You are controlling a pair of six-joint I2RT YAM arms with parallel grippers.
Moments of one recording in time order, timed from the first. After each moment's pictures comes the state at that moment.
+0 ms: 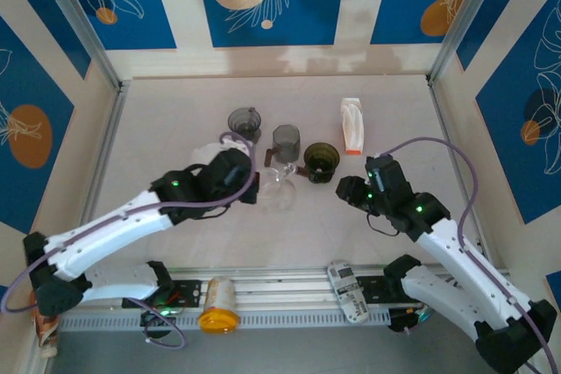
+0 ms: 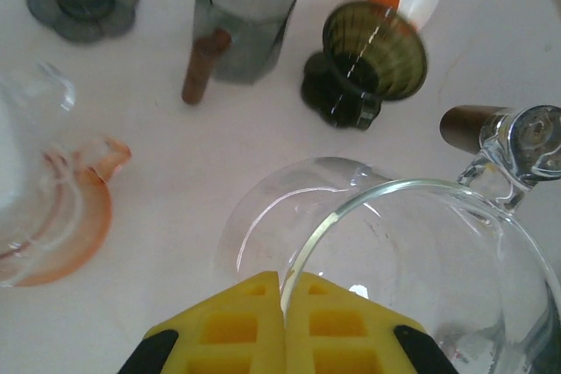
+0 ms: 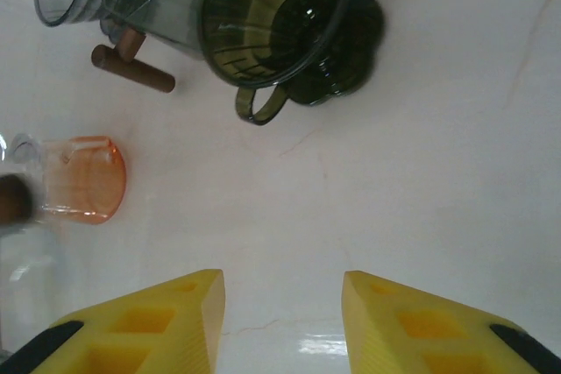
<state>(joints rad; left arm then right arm) -1.00 1.19 1.12 -0.76 -0.27 -0.68 0.52 0.76 0.74 -0.78 -0.02 0.84</state>
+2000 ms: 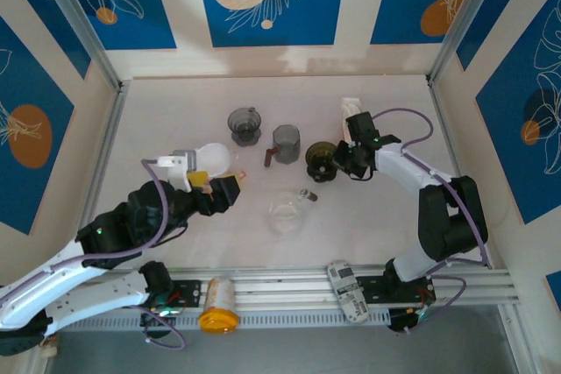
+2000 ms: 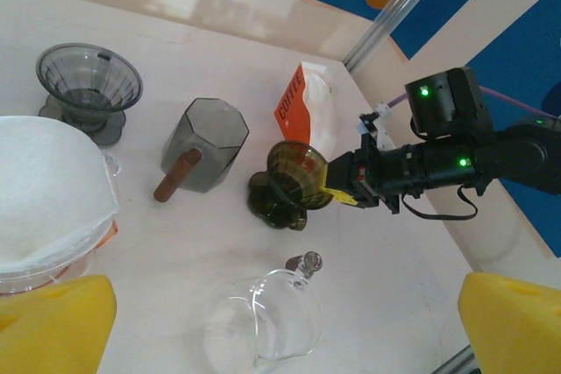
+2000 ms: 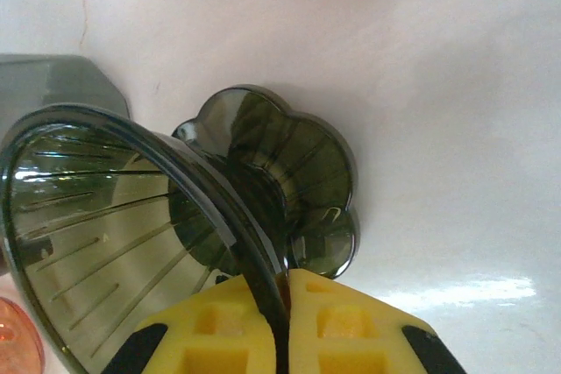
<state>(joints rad) -1.05 0.64 0.90 -0.60 -0.38 -0.71 0.27 1.54 1.00 -0.55 -0.16 0.78</state>
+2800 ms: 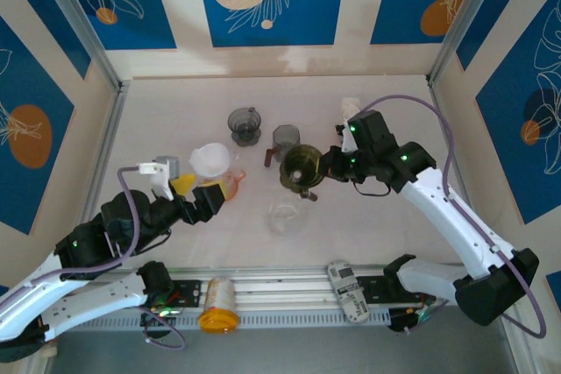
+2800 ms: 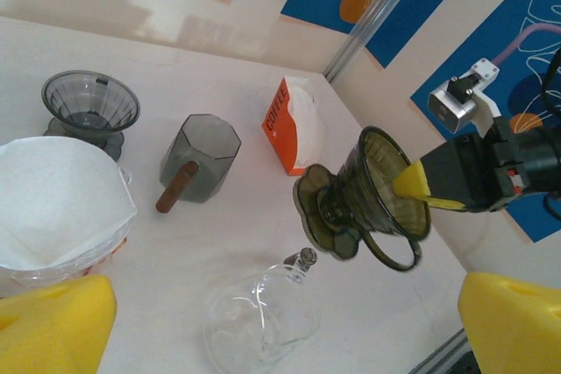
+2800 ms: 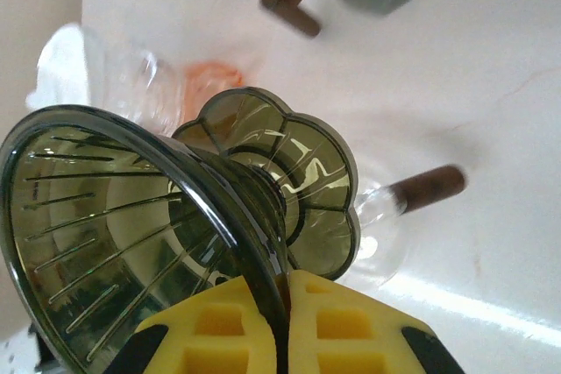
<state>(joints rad) -1.05 0.52 0.90 -0.65 -0.36 -0.63 0.53 1.16 1.20 -0.94 -0.32 0.69</state>
